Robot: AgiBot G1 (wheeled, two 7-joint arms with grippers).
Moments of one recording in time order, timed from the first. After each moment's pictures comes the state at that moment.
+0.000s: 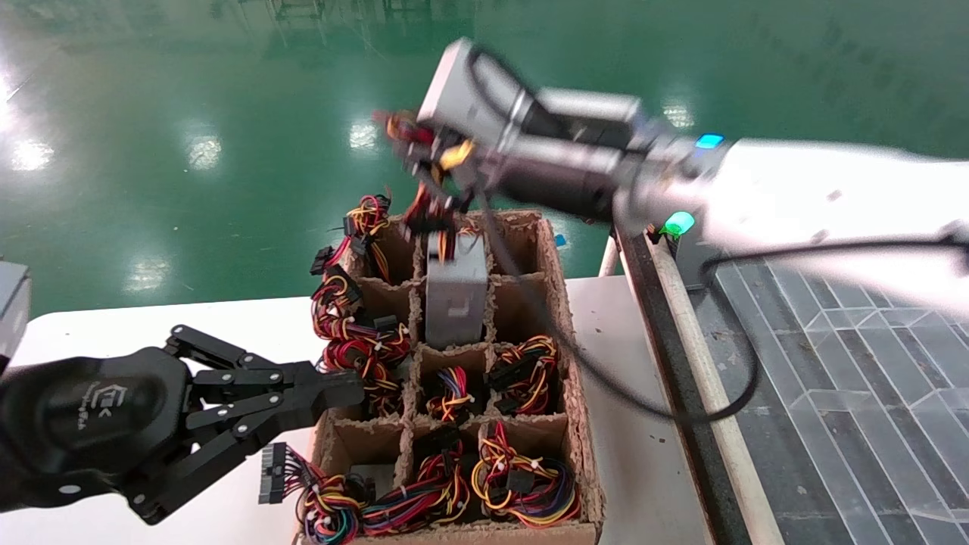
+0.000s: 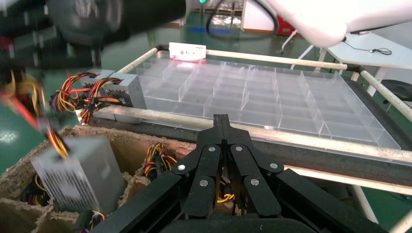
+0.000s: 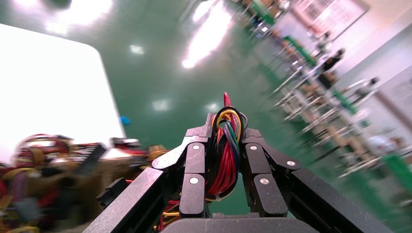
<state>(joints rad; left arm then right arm) -1.10 0.55 0.43 -1.23 0.62 1.42 -0.10 1.53 -1.06 -0.60 1.36 -1.64 -0.81 0.36</state>
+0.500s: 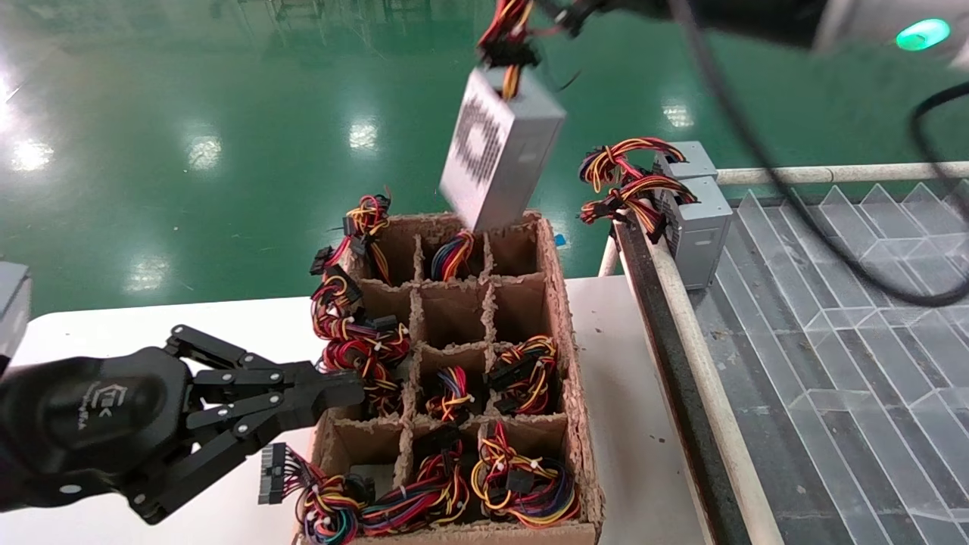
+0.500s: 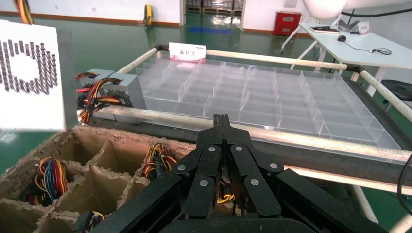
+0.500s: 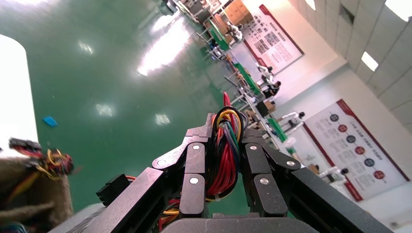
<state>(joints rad) -1.10 0.55 0.43 -1.23 0.62 1.42 -0.10 1.69 -0.92 -0.49 1.36 -1.49 -0.91 0.17</state>
